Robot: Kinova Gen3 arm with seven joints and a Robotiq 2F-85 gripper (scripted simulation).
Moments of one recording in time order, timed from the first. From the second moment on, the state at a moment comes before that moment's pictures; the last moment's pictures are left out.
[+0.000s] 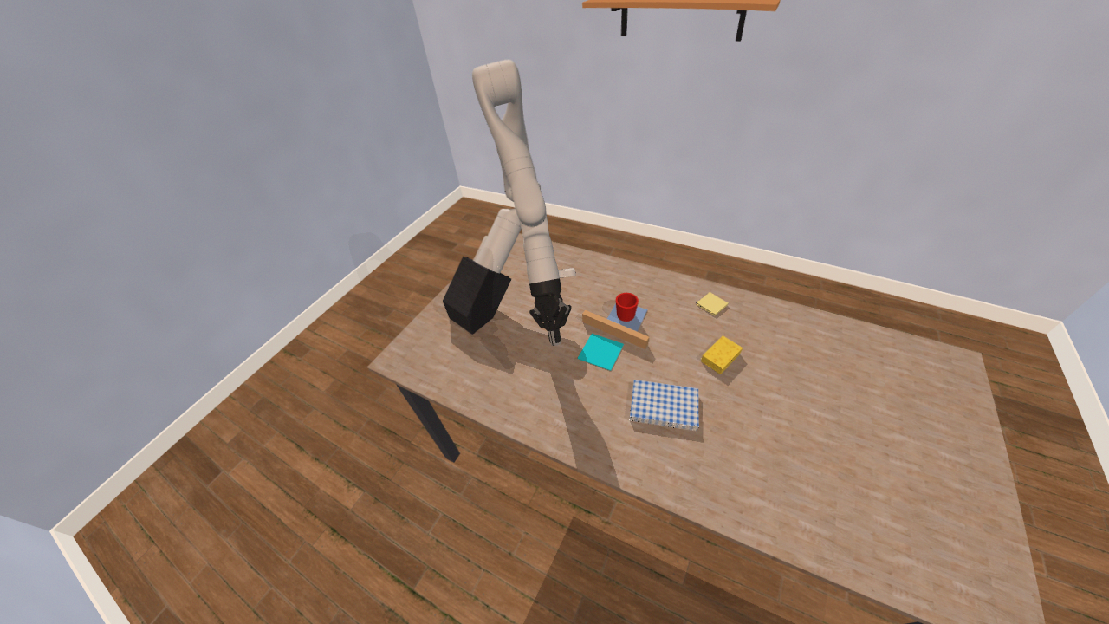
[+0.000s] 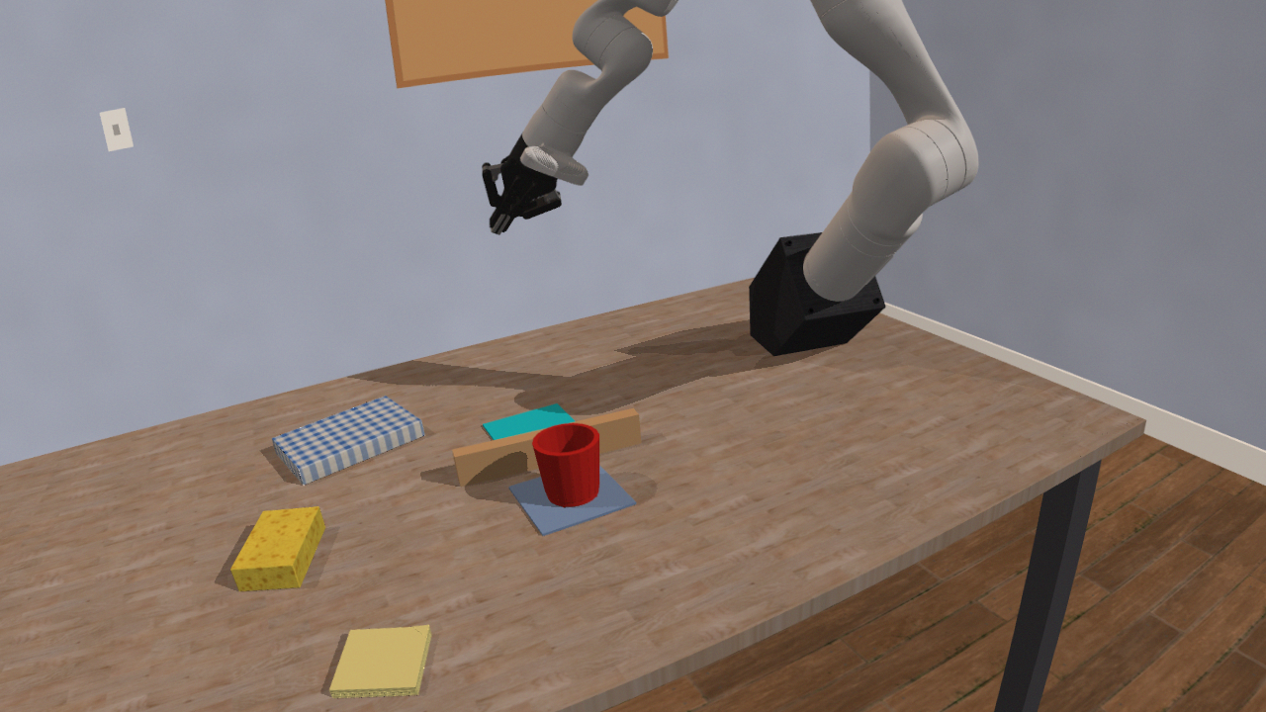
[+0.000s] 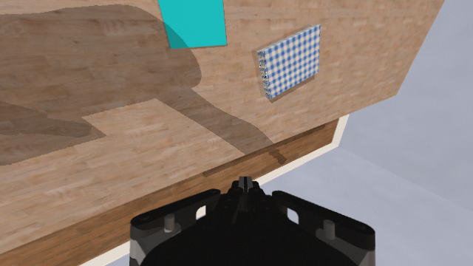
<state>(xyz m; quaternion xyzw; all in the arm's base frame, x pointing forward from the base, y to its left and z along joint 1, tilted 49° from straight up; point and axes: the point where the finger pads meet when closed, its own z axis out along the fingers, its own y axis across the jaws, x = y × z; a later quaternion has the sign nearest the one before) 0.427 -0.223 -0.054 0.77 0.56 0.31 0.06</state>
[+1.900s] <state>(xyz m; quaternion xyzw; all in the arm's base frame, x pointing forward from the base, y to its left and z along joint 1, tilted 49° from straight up) 0.450 -0.178 -0.030 0.76 0.57 0.32 0.02</state>
